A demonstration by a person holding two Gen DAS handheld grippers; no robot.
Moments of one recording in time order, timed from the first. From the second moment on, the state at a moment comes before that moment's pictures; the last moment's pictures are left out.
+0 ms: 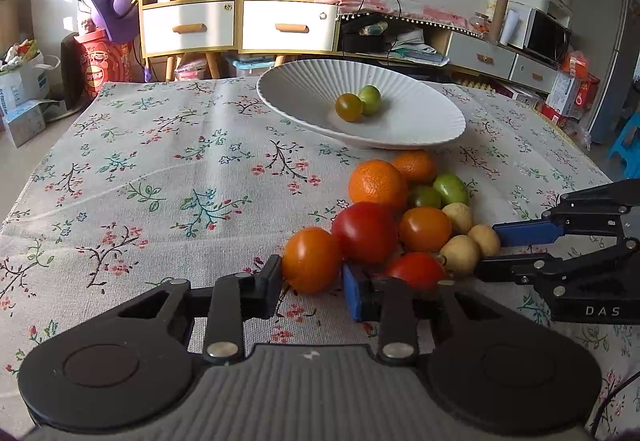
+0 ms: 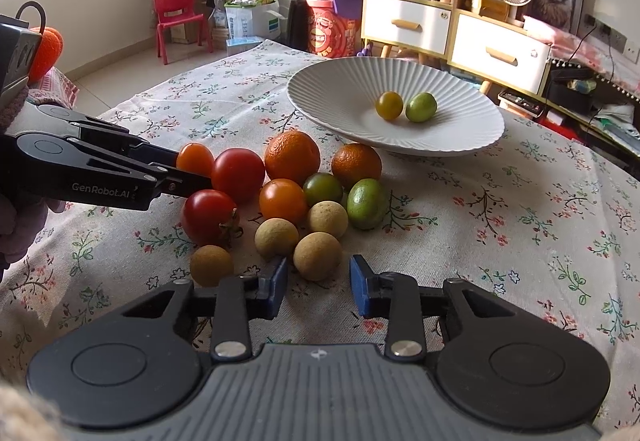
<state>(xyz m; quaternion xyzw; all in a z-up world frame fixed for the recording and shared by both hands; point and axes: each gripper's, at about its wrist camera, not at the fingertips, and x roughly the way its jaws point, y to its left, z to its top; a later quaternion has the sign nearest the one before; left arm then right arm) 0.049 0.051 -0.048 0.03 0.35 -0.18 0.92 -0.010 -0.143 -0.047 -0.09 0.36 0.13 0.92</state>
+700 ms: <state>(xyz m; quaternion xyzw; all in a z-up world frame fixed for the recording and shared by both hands) 0.057 0.046 -0.021 0.03 0.33 -0.18 0.93 -0.002 -0.153 -0.027 -0.04 0.35 0.13 0.93</state>
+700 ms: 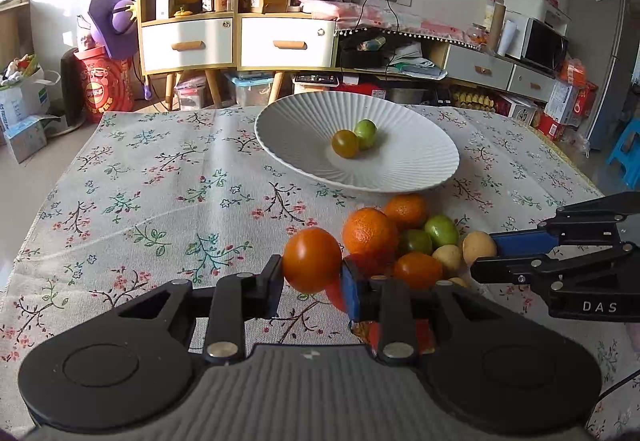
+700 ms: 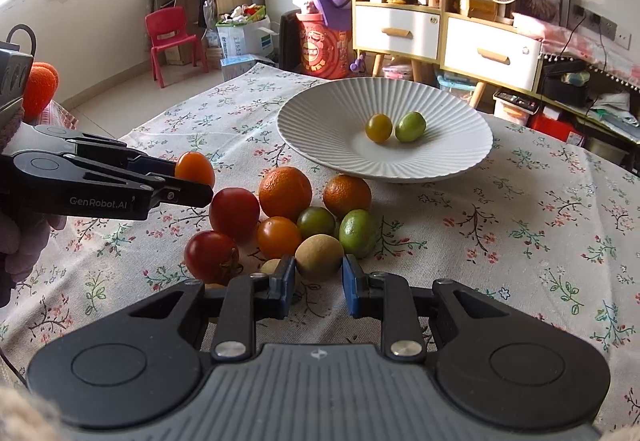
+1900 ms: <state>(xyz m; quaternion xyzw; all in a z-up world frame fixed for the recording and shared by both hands) 0.156 -0.006 -0.023 0.00 0.36 -0.23 0.90 0.095 -0.198 -0.023 -0.01 0.35 0.08 0.93</state>
